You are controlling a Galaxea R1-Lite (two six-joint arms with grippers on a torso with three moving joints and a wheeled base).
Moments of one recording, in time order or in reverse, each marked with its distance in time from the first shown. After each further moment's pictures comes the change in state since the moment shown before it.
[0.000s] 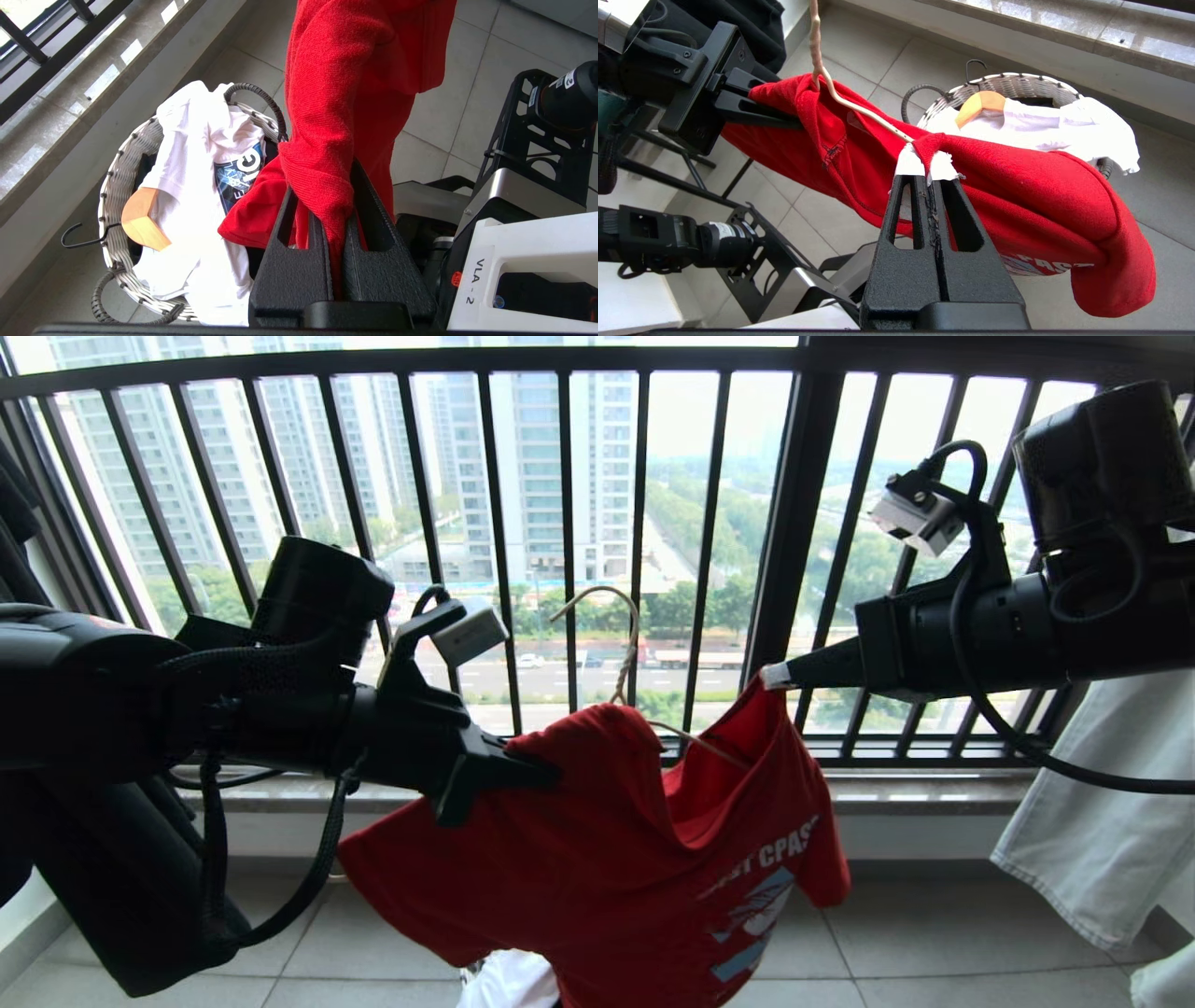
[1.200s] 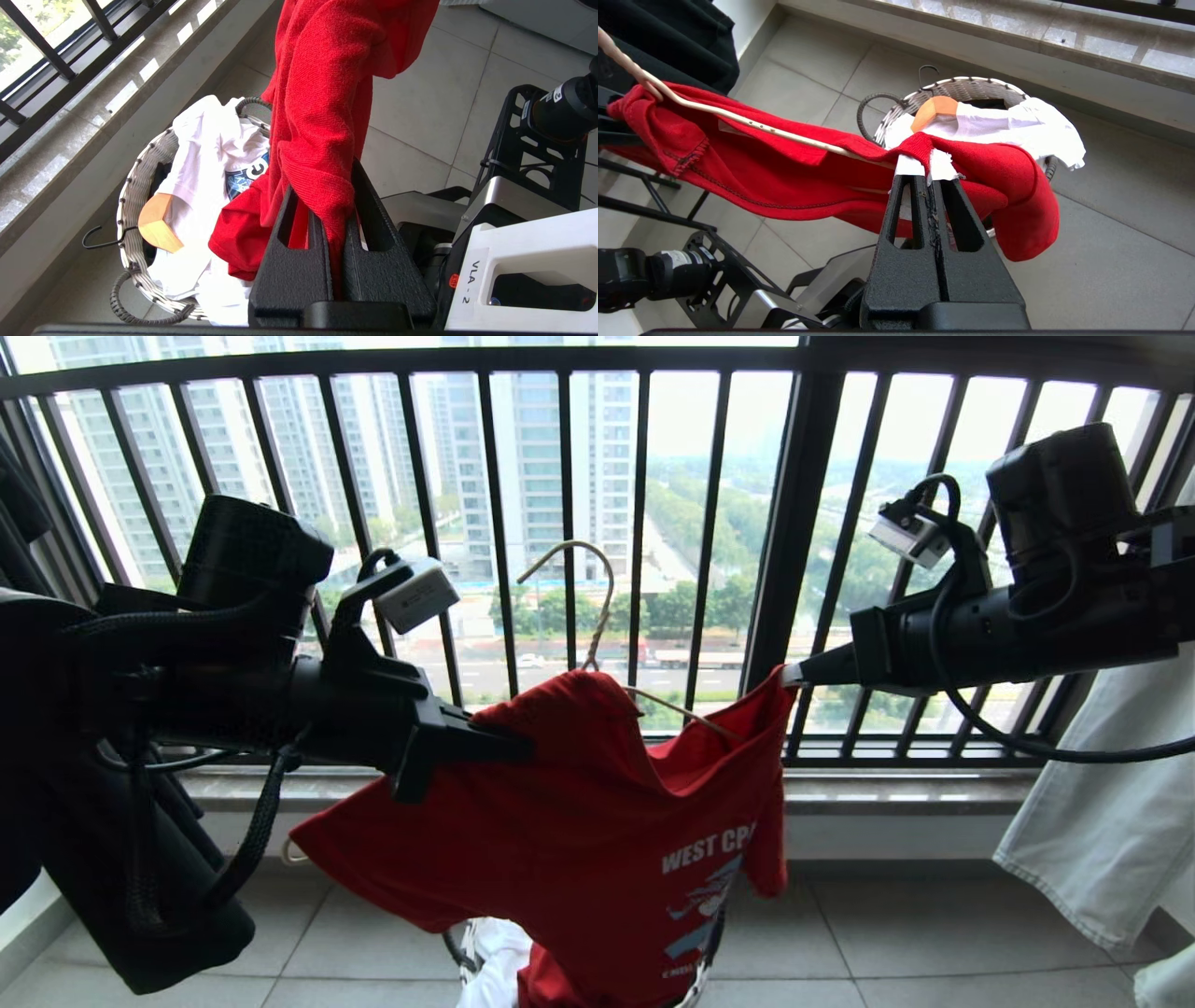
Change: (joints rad) left arm 0.058 -0.063 -0.021 0.043 -0.040 0.008; right arm -0.112 0.077 -0.031 0.003 -0.001 -0.058
